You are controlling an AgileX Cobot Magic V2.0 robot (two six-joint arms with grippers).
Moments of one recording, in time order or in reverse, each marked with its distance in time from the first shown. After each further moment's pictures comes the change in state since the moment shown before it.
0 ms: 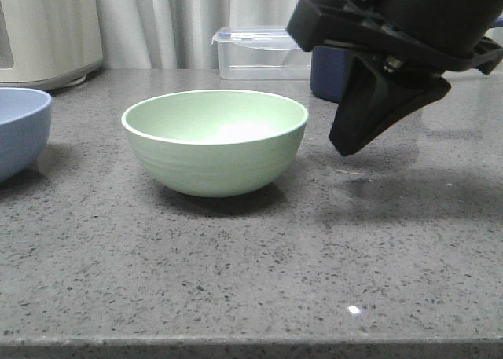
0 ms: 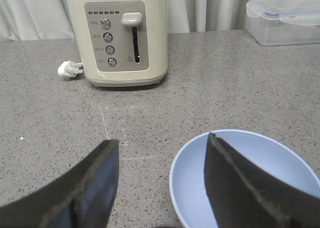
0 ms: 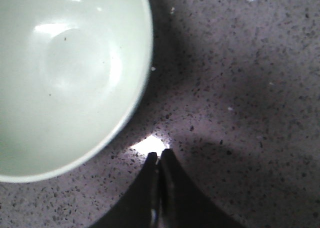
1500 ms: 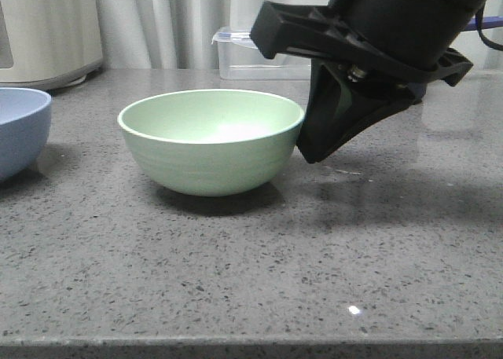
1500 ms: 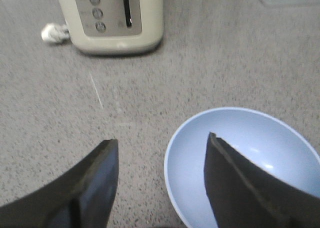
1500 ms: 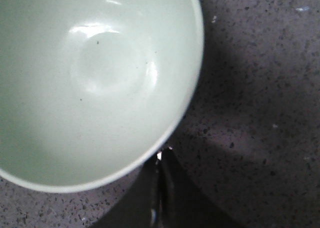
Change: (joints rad) left arm 0.000 0.197 -0.154 -0.003 0.176 0.000; right arm 0.046 0.021 0.001 0.041 -0.053 -0.011
